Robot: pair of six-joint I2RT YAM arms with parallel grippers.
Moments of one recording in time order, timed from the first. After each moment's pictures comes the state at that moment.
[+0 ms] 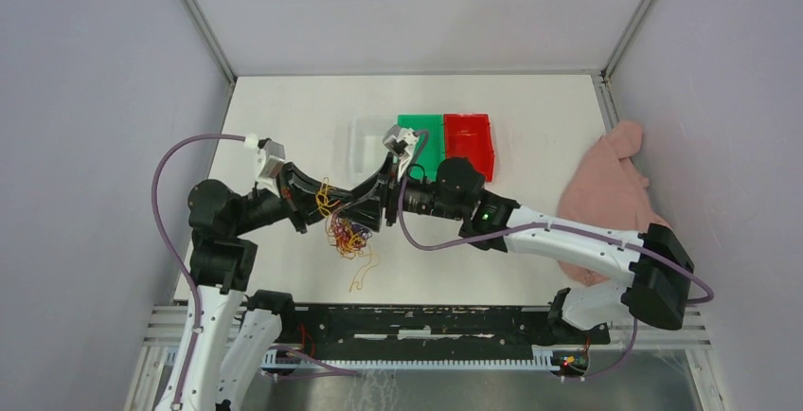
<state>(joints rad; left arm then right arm) -0.13 0.58 0.76 -0.03 1.07 -0.42 1.07 1.35 1.02 0.39 -0.31 0.50</state>
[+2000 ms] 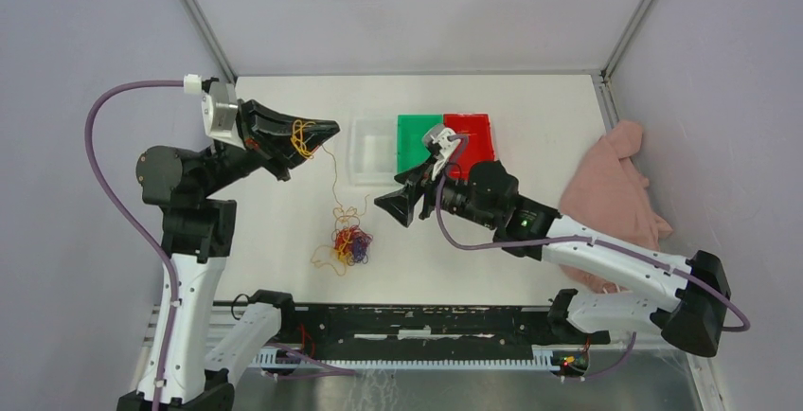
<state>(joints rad) -0.13 0.83 1.20 0.17 0.97 -0.48 1.01 1.16 0.91 0.17 -0.06 0.35</state>
